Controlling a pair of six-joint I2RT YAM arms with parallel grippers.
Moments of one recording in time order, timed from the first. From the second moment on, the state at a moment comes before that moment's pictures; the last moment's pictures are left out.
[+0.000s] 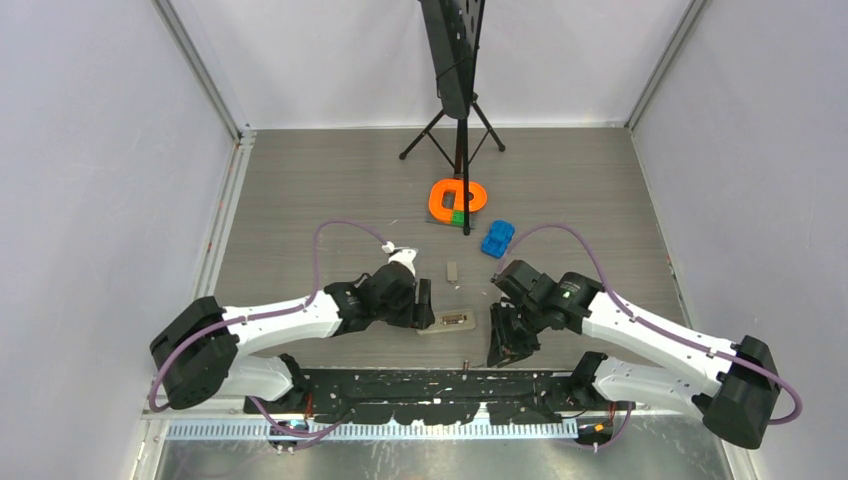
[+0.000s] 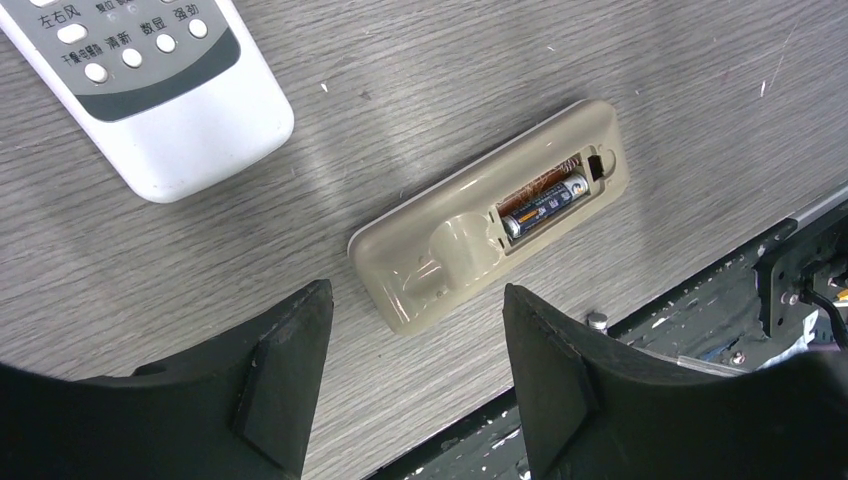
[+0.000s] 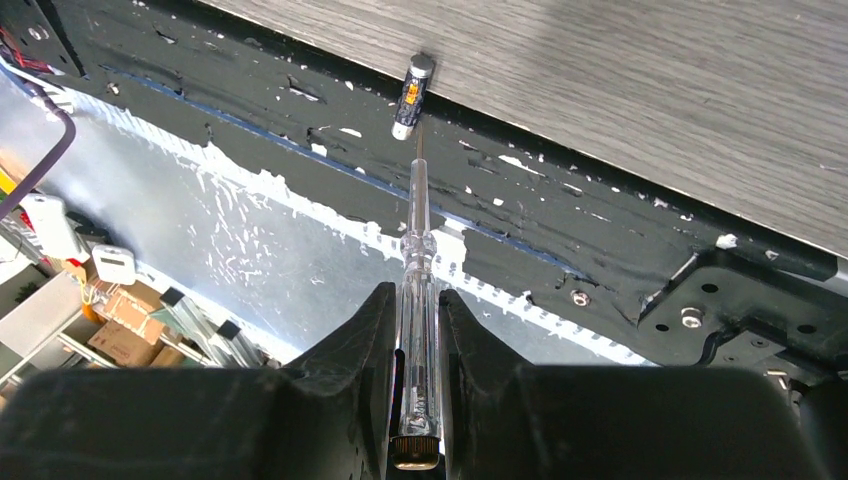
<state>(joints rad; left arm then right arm) -0.98 1.29 0.62 -0.18 -0.06 -0.74 0.89 0.99 0.72 -0.94 -0.33 0.84</state>
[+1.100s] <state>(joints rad) -0.98 1.29 0.62 -0.18 -0.07 -0.74 0.92 1.12 0.60 -0.59 -0.41 0.91</state>
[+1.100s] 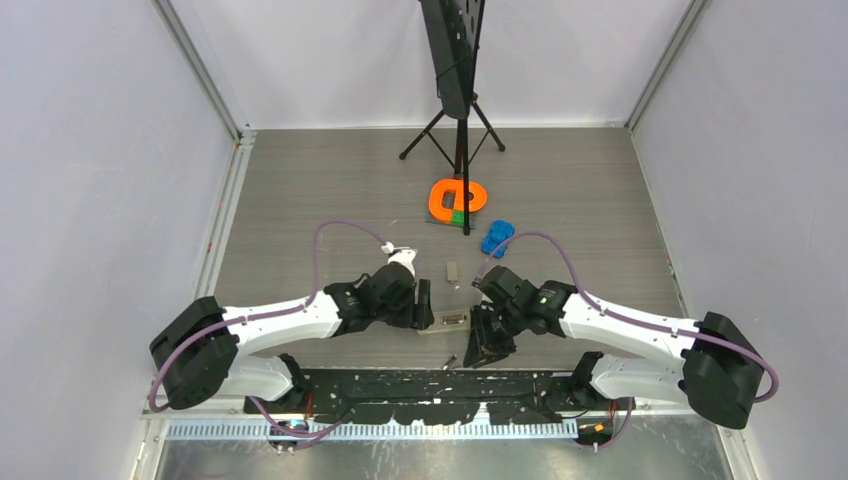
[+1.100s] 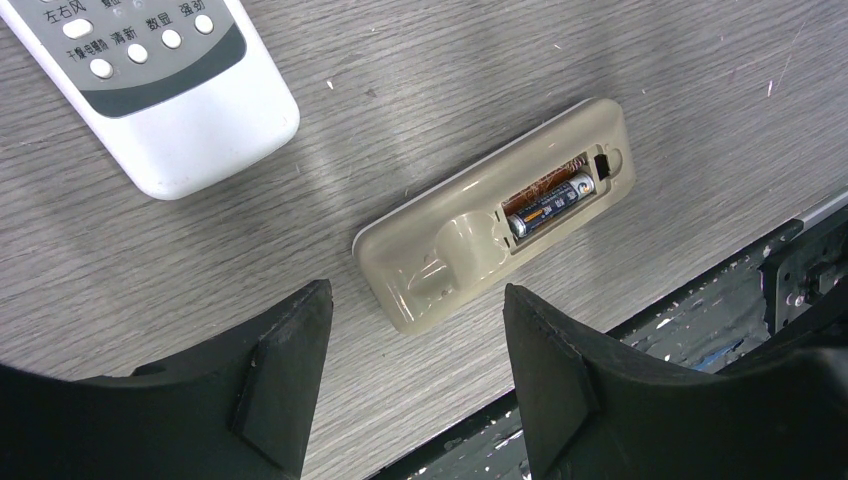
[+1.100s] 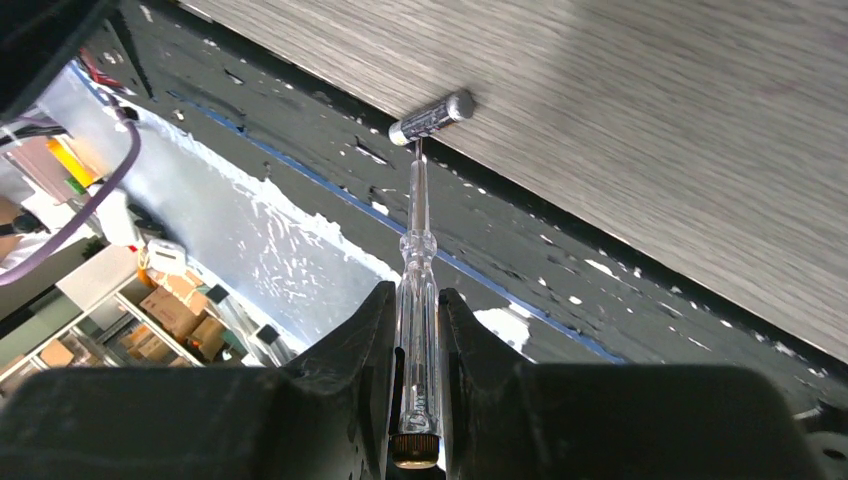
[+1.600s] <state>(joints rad) -0.98 1.29 0.62 -0.18 -0.07 -0.74 0.93 1.21 0.60 -0.48 -0.41 0.92</state>
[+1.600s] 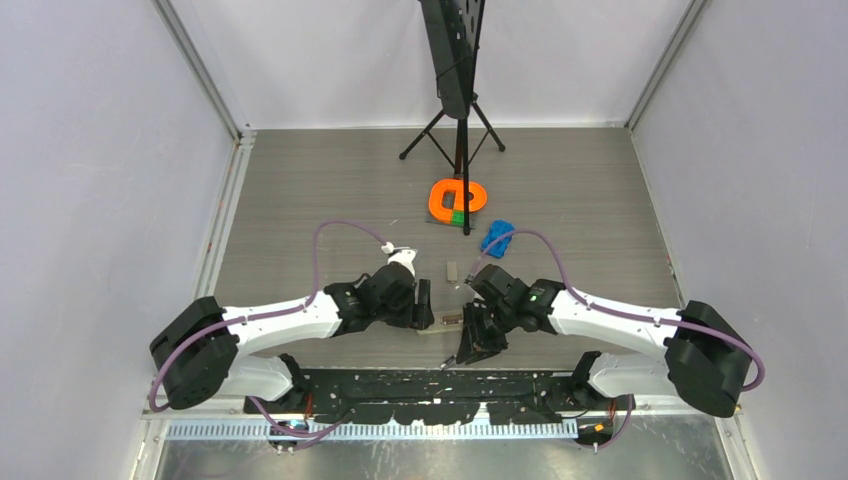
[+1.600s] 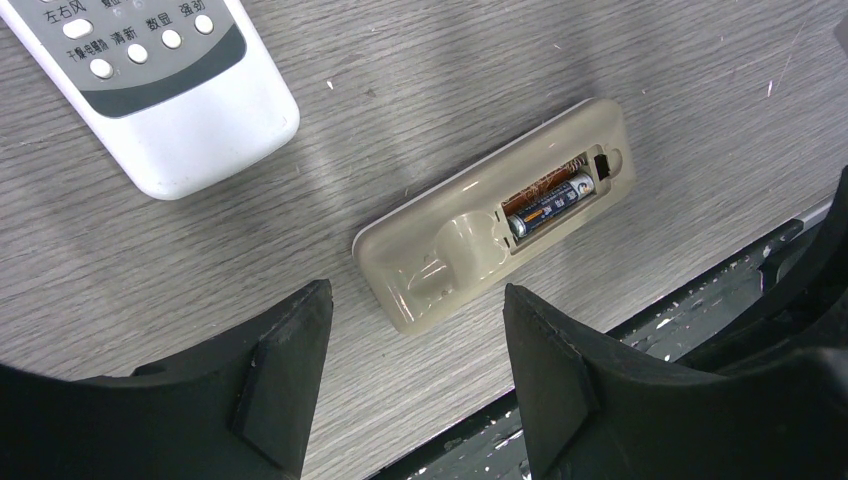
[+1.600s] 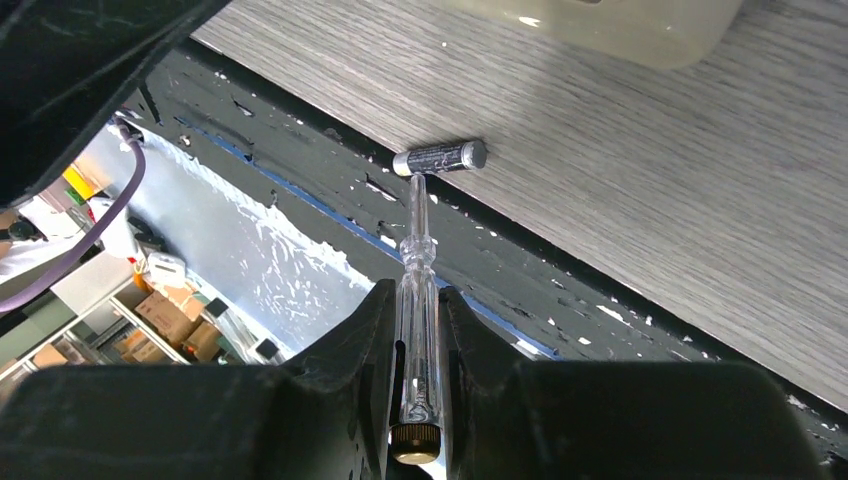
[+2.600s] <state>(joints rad) -0.98 1.29 0.62 -0.18 -0.07 -0.73 0.92 1.02 0.86 -0.82 -0.14 0.77</state>
